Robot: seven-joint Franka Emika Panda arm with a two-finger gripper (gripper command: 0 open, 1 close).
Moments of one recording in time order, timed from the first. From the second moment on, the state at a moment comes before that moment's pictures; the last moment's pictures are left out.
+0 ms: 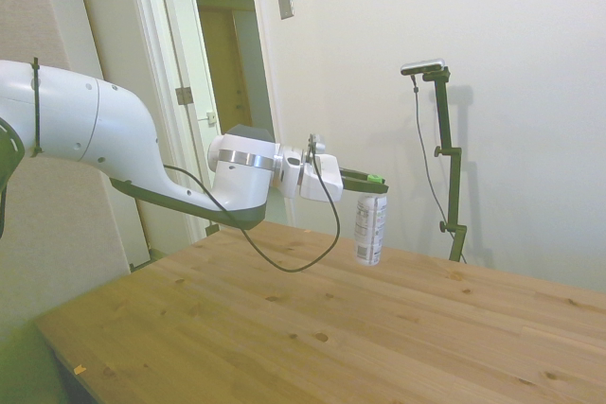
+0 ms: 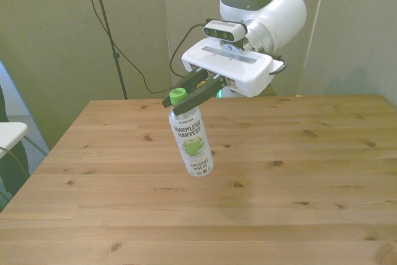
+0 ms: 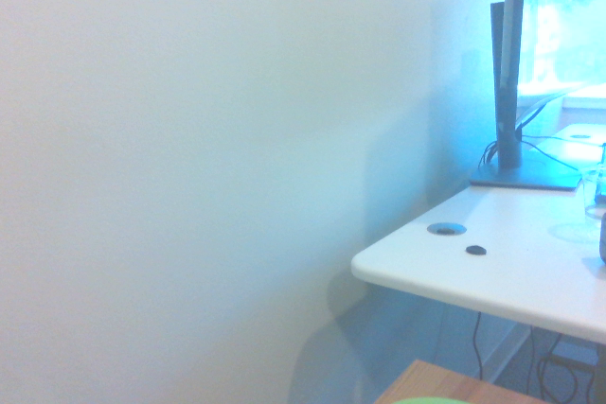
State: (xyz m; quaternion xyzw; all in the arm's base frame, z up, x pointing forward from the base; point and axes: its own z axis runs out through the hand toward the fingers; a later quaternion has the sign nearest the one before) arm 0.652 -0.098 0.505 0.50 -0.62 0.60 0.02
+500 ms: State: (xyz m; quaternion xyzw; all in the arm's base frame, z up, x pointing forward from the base) arm 0.683 -0.123 0.481 0.49 -0.62 0.61 0.04
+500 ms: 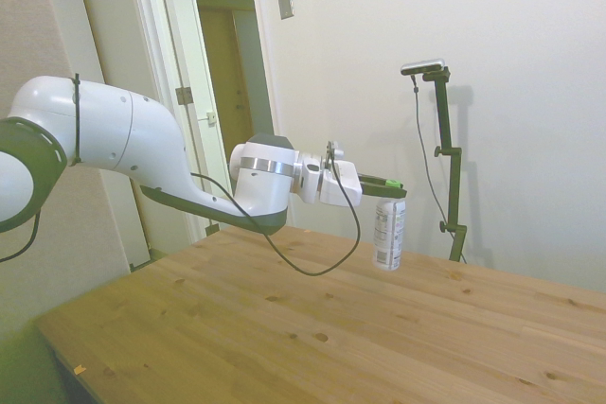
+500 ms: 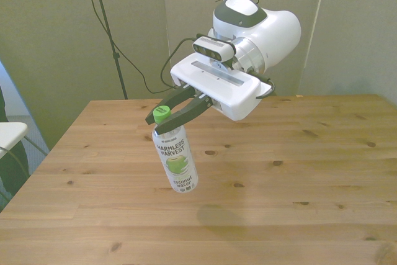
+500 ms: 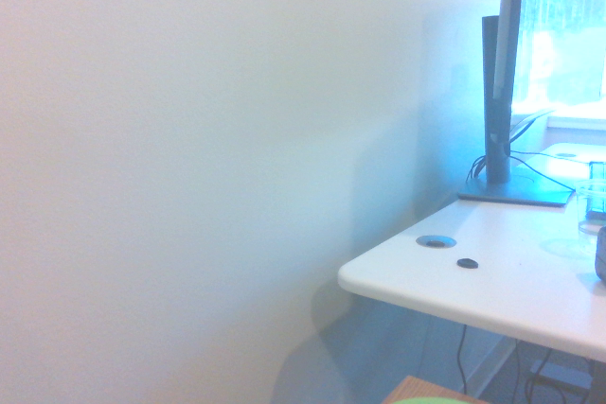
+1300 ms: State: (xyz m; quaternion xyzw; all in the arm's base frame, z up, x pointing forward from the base) arm 0.745 -0.139 0.440 0.48 -0.60 0.64 0.07
